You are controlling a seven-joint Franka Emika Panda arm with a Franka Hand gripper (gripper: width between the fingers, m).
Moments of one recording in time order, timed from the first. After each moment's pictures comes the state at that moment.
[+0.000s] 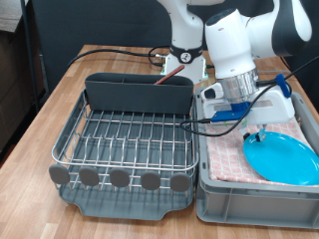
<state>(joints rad) 0.06 0.29 0.28 -2.36 1.10 2.96 0.60</state>
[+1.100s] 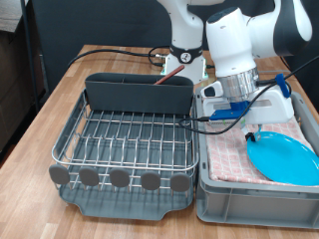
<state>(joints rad) 0.10 0.28 0.24 -2.37 1.01 2.98 0.71</state>
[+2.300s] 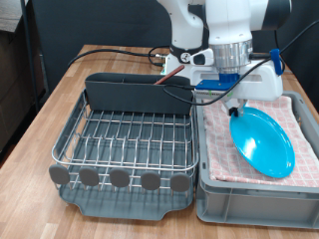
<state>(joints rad) 0.18 0.04 0.00 -2.46 0.30 2.75 1.28</state>
